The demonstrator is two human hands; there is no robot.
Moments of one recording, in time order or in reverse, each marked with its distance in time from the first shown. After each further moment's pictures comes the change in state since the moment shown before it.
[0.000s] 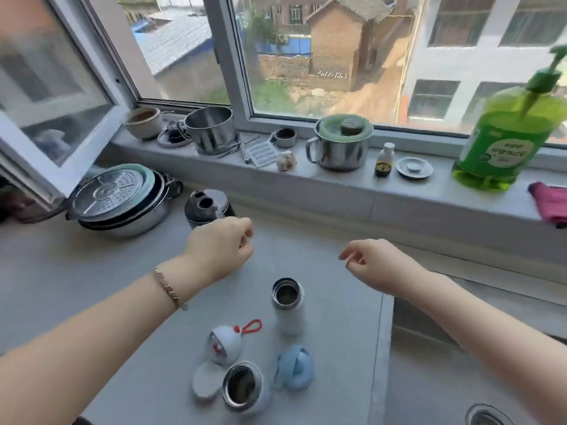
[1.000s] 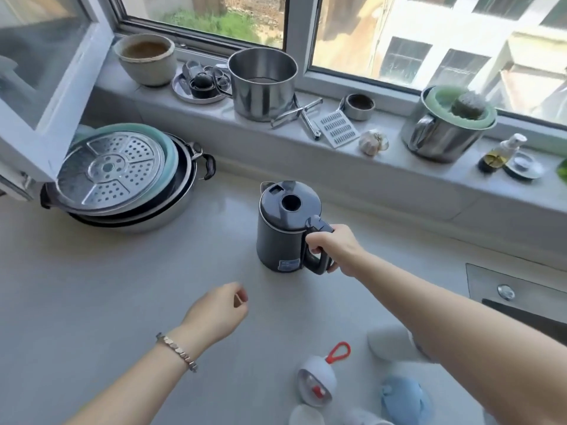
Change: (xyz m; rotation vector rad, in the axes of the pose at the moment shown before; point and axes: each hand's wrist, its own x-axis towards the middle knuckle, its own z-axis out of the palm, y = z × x) left_hand 0.012 -0.261 0.123 -0.410 -0.520 -0.252; right_hand 0.211 -0.189 0.149 0.756 -0.066 0.444
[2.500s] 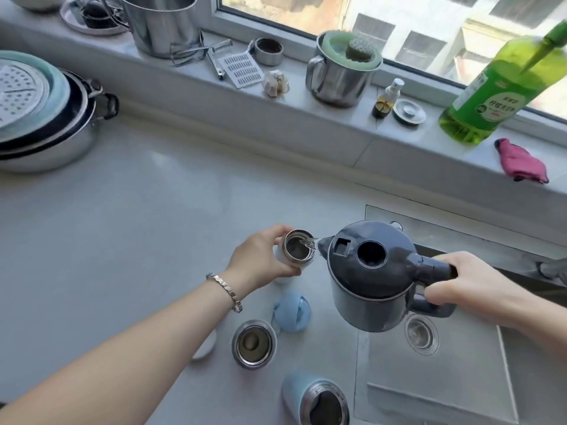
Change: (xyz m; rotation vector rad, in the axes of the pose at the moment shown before) left_hand -0.043 0.191 0.128 -0.378 -0.001 0.355; right_hand -0.230 0.139 -0.241 -0.433 0.050 0.022
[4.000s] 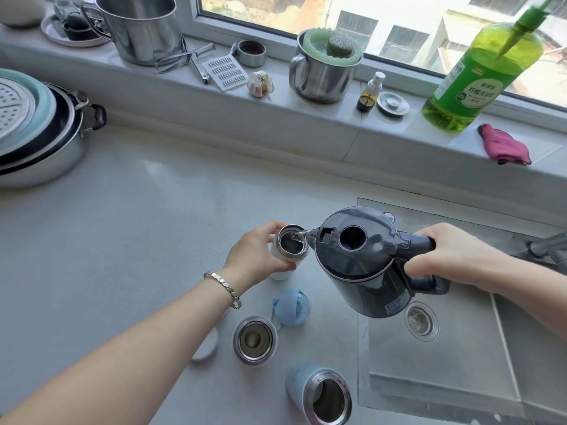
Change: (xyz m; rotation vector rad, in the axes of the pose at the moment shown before) left_hand -0.006 0.009 -0.003 -0.030 -0.010 0.011; right_hand -0.001 -0.023 0.000 -0.121 0.035 0.070
